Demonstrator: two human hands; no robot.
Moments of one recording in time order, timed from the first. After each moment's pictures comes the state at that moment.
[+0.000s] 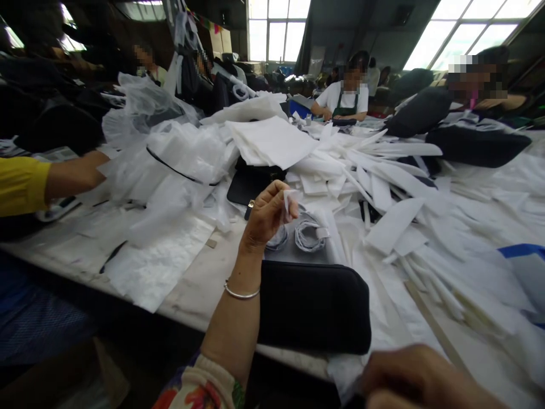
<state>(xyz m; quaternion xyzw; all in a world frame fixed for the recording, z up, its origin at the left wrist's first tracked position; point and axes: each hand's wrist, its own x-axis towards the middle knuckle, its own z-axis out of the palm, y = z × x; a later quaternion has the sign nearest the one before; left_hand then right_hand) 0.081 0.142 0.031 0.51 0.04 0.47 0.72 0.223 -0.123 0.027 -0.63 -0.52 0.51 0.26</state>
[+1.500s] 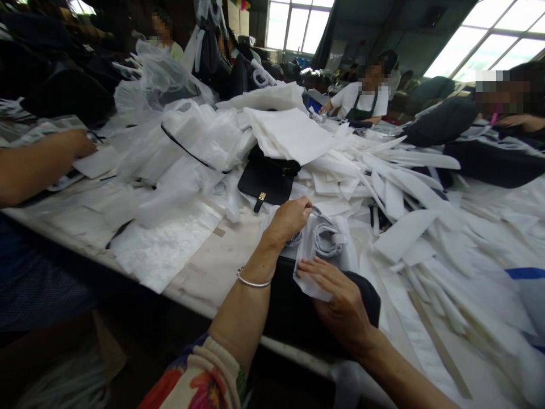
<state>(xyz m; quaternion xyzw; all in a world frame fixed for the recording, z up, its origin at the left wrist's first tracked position) 0.096 0.162 -0.001 0.84 0.34 0.29 0.32 0.183 -0.025 -0.027 -0.50 -0.79 -0.01 0.35</state>
